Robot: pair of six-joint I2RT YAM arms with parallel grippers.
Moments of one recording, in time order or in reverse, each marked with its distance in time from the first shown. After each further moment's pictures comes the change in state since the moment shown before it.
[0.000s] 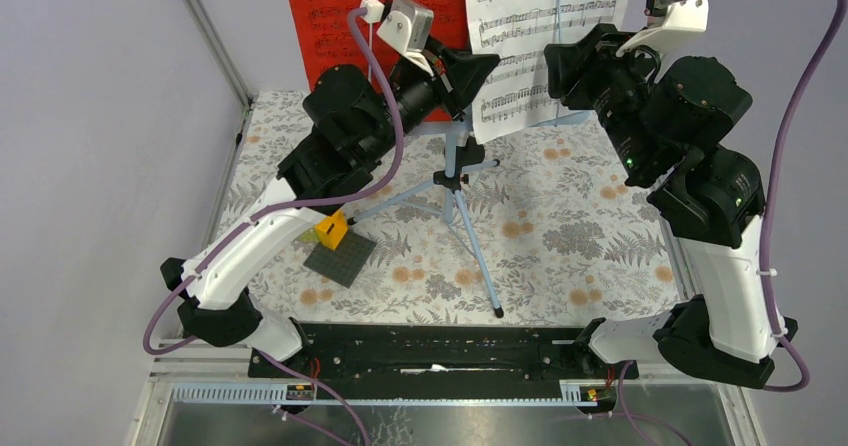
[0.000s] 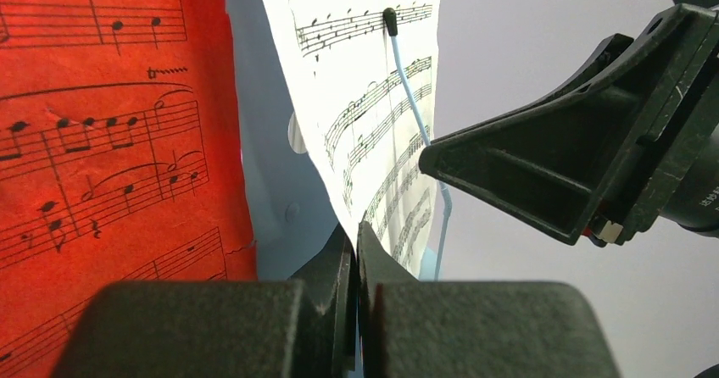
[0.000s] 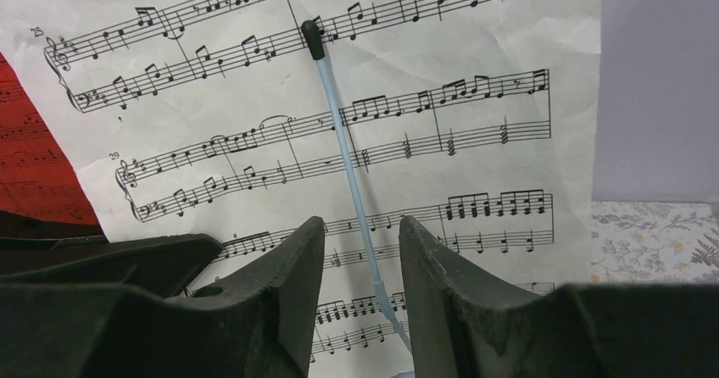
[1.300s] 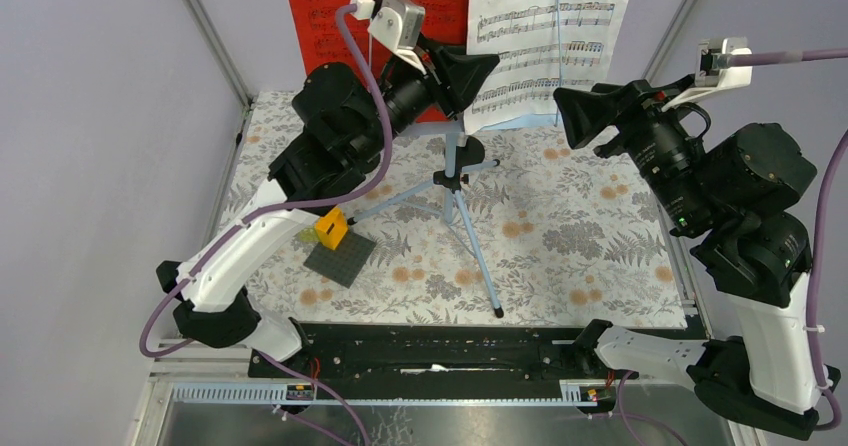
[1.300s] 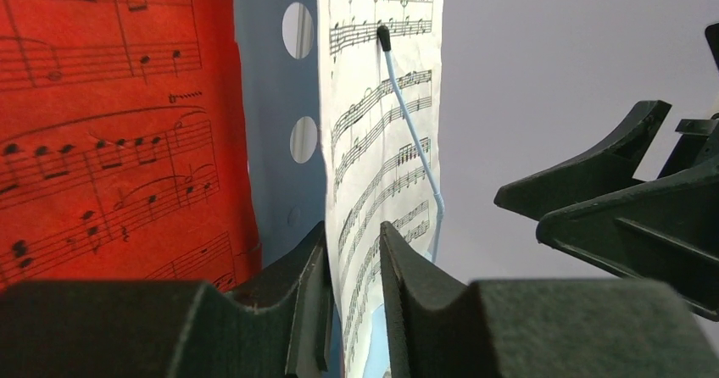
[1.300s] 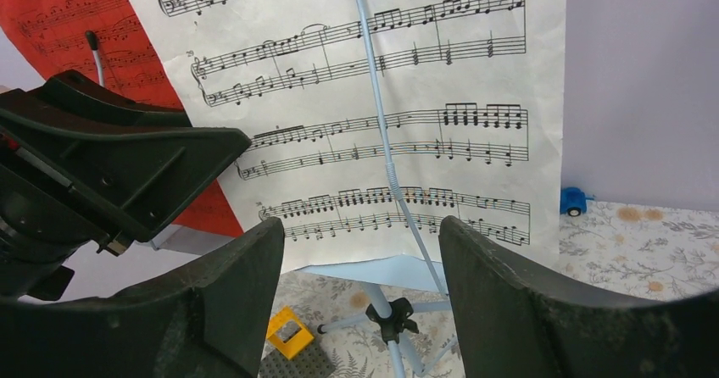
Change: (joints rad) left arm 0.000 -0.015 0.027 -0.034 -0.001 0.004; right arm 0.000 -0.266 -0.293 0.086 -0.166 0.048
